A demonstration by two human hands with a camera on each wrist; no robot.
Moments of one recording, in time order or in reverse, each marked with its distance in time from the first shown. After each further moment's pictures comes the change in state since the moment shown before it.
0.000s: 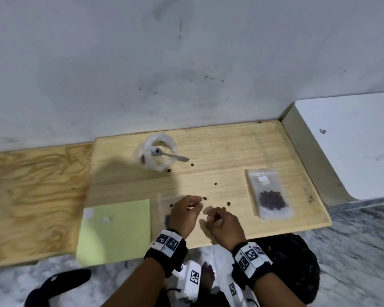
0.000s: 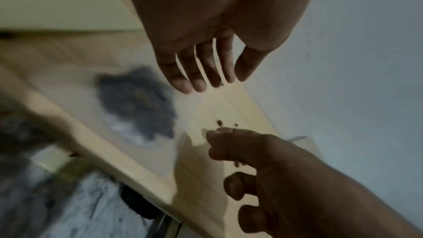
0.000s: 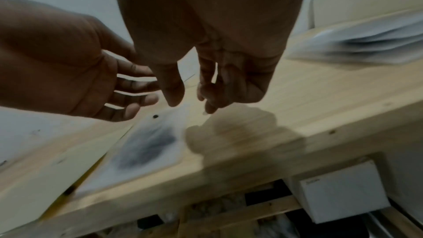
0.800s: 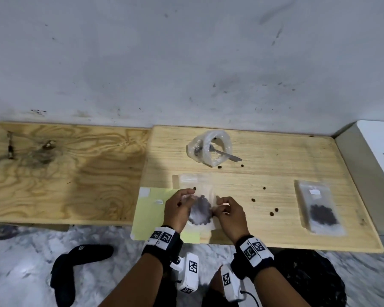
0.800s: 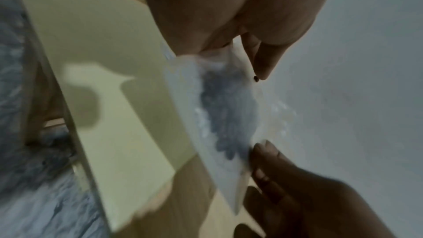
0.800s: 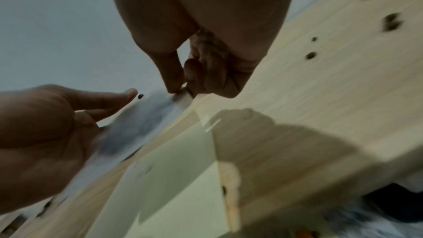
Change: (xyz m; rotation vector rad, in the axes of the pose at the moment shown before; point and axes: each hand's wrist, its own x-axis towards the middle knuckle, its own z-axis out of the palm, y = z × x) left_hand -0.023 -0.042 -0.160 -0.286 0.257 -0.003; right_hand -0.008 -0.099 0.109 0.260 0.026 0.007
